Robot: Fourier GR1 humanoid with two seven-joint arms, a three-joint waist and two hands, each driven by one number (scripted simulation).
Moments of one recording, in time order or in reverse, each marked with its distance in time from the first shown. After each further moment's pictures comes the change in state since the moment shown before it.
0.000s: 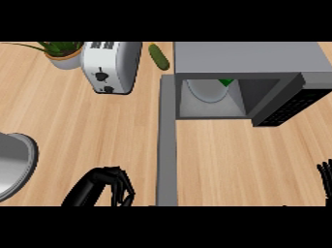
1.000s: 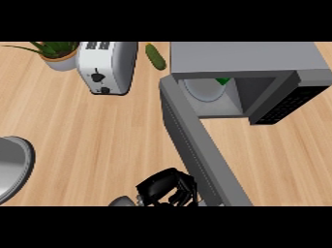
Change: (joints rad) left arm -0.439 0.004 -0.498 0.548 -0.032 0.175 0.068; right arm 0.054 -0.096 -0.042 -0.048 -0.052 0.133 0.000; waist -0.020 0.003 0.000
